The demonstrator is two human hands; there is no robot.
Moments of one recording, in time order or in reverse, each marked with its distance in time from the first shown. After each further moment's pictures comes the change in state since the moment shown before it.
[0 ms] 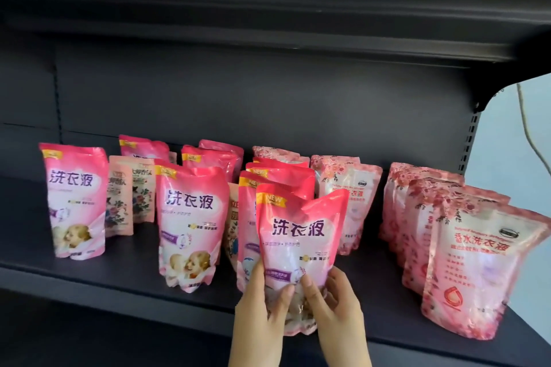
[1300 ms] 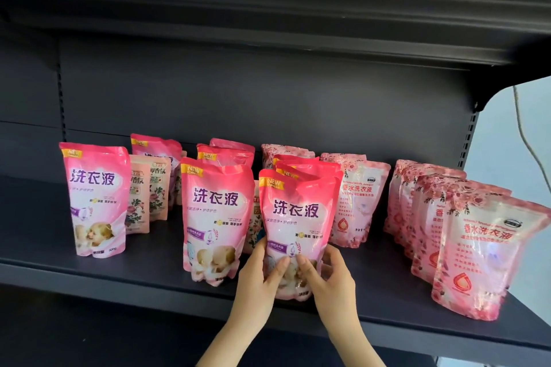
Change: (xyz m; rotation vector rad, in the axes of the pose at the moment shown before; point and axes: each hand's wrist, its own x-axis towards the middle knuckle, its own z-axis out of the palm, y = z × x) left_hand 0.041 -0.020 -0.048 -0.012 -0.195 0.012; right_hand 0.011 -0.004 0.046 -0.109 0.018 -0.043
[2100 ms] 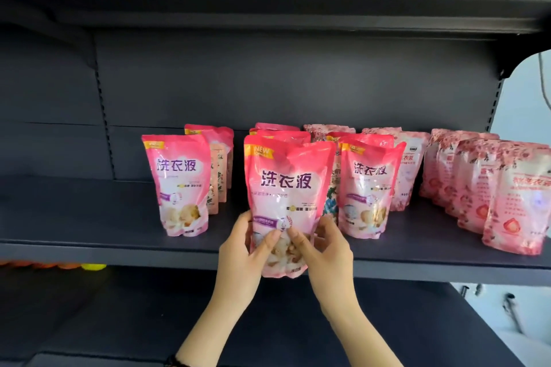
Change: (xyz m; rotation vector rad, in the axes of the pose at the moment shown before) left_hand -0.041 0.019 -0.186 -0.094 0.029 0.068; right_hand -0.089 -0.081 0.146 0.114 0.053 -0.046
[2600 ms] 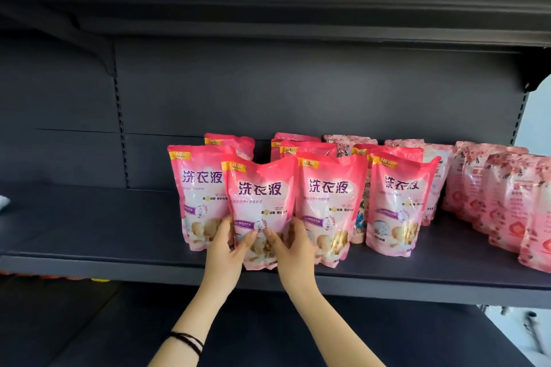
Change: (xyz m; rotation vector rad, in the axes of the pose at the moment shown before) left_hand 0.056 -0.059 -0.070 -0.048 0.013 -0.057; right_hand 0.036 0.020 0.107 -0.051 -0.039 -0.023
